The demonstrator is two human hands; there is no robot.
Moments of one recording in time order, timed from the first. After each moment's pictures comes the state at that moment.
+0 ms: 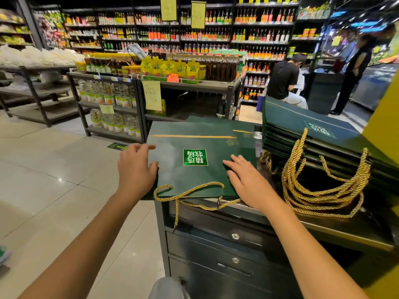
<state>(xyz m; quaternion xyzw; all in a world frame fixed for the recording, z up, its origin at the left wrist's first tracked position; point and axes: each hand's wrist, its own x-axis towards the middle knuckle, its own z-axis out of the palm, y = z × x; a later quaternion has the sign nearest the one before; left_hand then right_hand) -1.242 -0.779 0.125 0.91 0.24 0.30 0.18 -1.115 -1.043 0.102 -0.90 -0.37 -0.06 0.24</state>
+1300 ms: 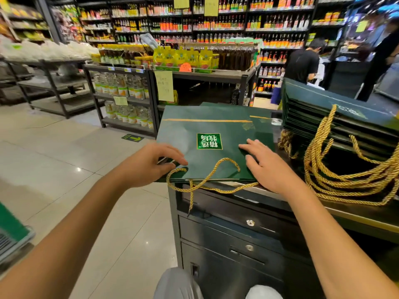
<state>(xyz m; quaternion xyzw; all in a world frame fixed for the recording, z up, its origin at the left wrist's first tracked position) -1.284 -0.774 0.140 0.95 -0.02 0.11 0.28 -1.124 -1.047 0.111 -0.90 -0.36 -0.04 0.25</state>
